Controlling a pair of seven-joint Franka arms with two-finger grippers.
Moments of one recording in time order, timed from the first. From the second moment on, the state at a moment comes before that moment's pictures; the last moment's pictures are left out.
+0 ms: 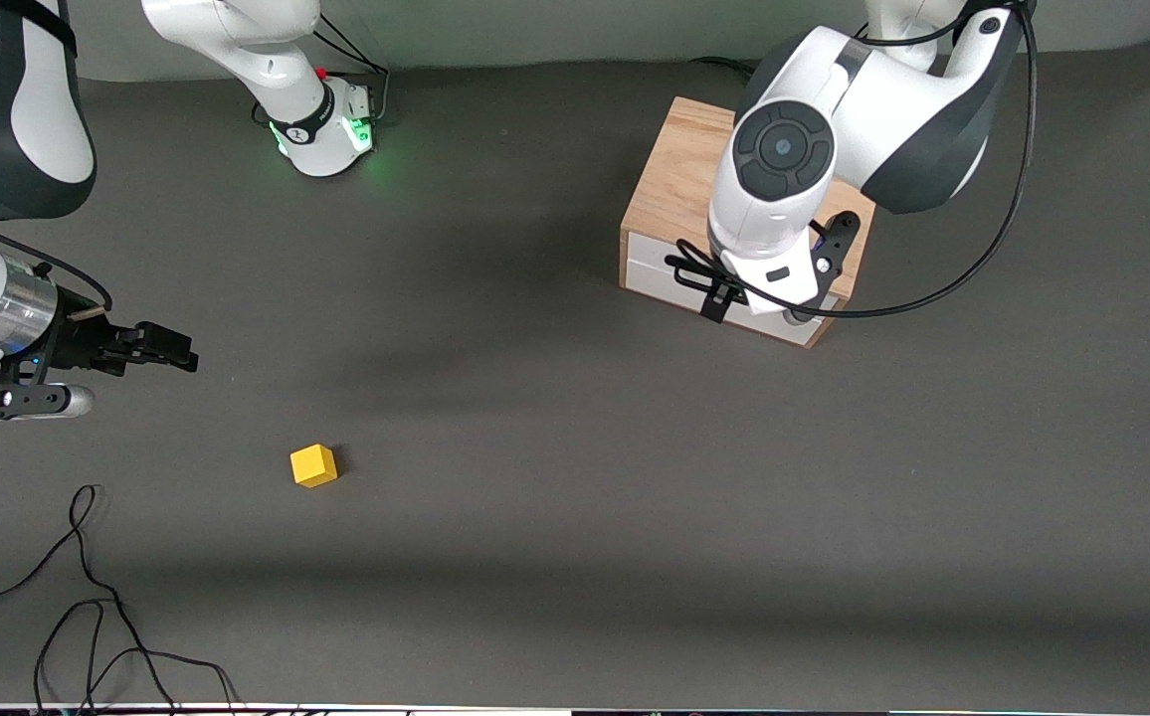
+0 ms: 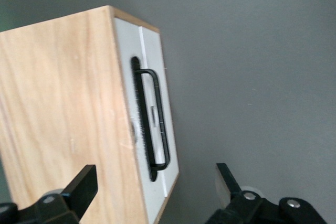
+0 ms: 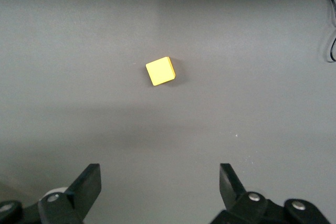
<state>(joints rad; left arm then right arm) -0.58 0.25 -0.01 -1.56 -0.06 1.54 -1.67 0.01 0.15 0.01 -1.63 0.06 1.73 0.02</state>
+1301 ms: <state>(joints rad) -0.56 0.38 -0.01 -1.72 -0.11 1.81 -1.77 0.02 0.17 0.01 -1.63 0.06 1.75 0.02</state>
